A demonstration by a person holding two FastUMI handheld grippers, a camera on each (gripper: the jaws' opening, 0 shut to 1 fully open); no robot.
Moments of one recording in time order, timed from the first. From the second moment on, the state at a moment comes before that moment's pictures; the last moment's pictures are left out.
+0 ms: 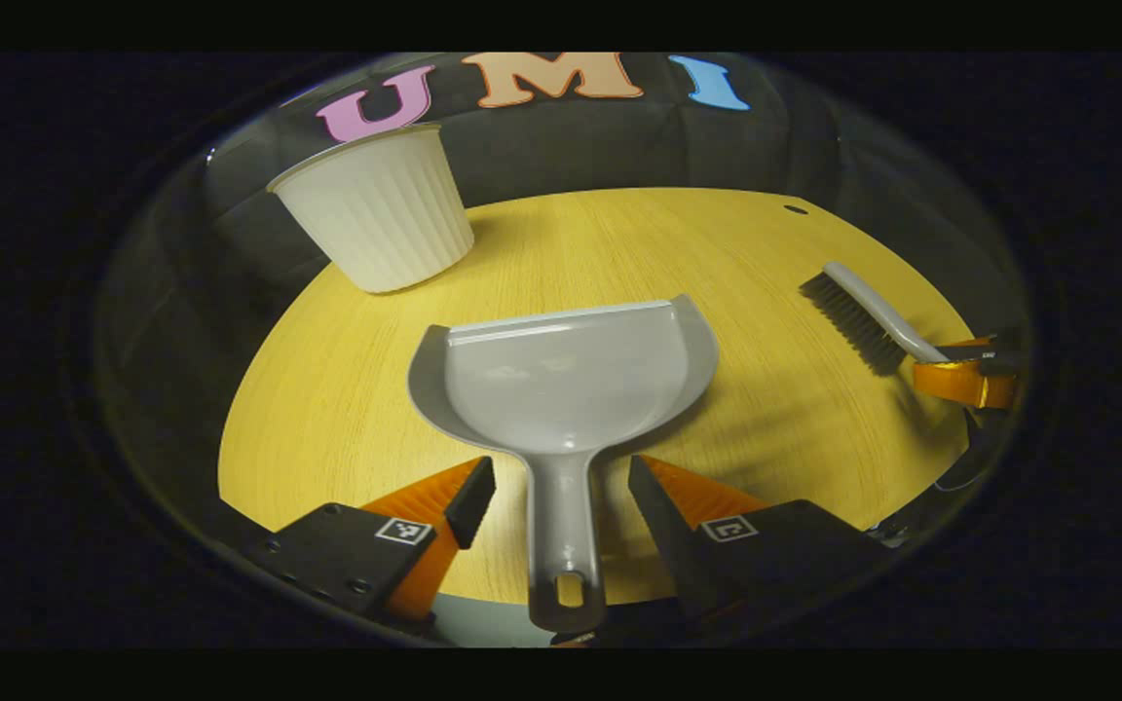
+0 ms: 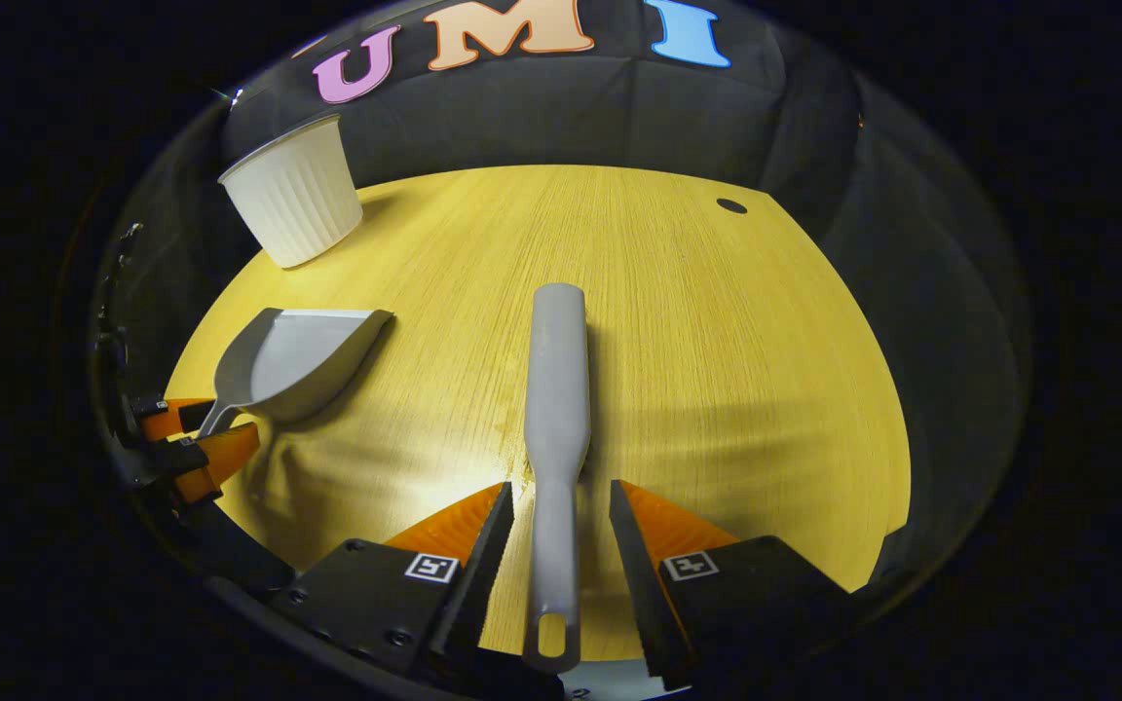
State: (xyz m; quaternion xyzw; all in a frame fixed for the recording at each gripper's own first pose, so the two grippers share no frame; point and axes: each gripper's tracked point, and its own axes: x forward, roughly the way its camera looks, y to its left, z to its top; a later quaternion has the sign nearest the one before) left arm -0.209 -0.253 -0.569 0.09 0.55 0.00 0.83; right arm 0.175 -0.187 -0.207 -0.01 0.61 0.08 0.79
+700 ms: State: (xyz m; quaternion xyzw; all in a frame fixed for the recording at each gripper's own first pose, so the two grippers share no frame) left arm -0.125 -0.284 -0.393 0.08 0.29 0.03 0.95; right arm 0.264 -0.189 -0.003 0.05 0.32 0.10 0.94
